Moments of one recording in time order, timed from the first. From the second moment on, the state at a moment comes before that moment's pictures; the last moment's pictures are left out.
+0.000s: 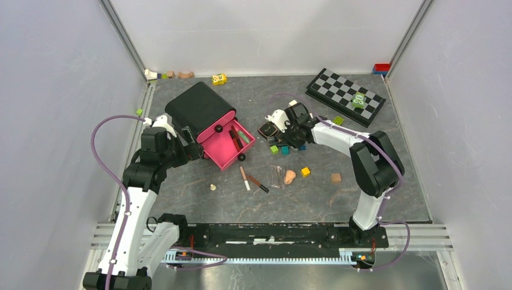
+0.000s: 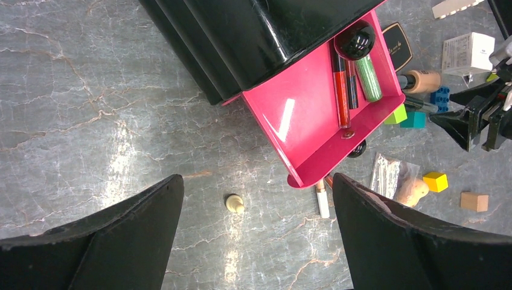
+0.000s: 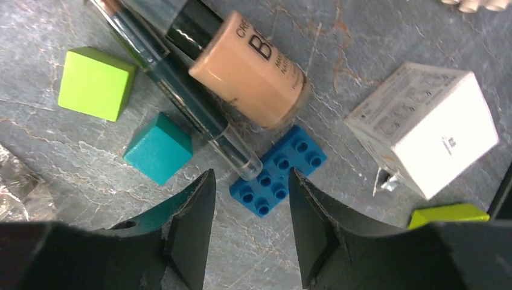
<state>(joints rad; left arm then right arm) -0.09 0.78 0.87 -0.76 0.06 -0.43 0.54 1.81 1.19 -0.41 0.05 -0.46</state>
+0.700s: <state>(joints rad) -0.09 0.79 0.87 -0.76 0.06 -0.43 0.53 1.89 1.22 -0.40 -0.08 -0.49</state>
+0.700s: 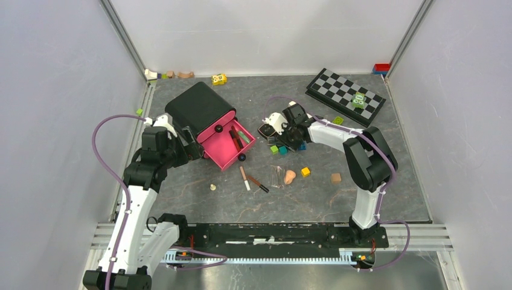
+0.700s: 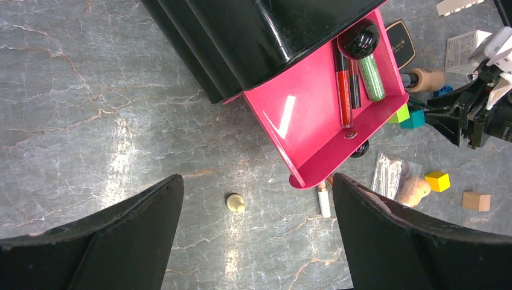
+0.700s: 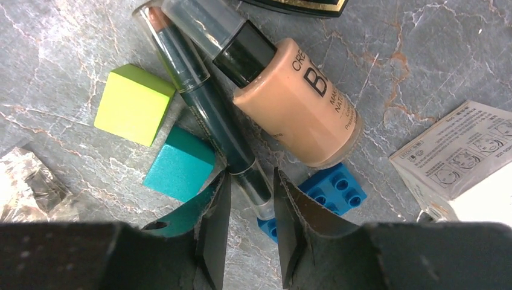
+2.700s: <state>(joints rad) -0.09 0.76 0.86 -0.75 0.06 -0.43 0.81 1.82 1.56 -0.61 -0.18 0.61</state>
